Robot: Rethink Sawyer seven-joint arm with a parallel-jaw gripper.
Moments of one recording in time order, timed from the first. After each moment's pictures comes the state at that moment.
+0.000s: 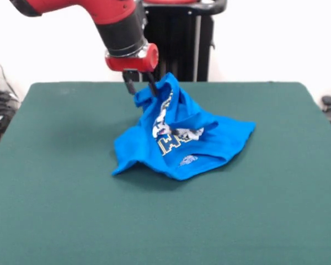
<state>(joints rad) -0.98 -0.62 0.68 1.99 -0.65 0.67 2.24</state>
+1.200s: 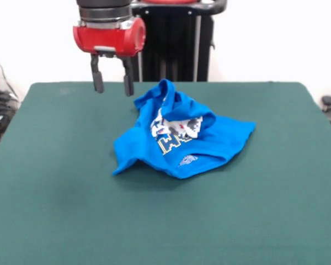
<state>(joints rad) -0.83 -0.84 0.68 1.80 -0.58 0.67 2.24</state>
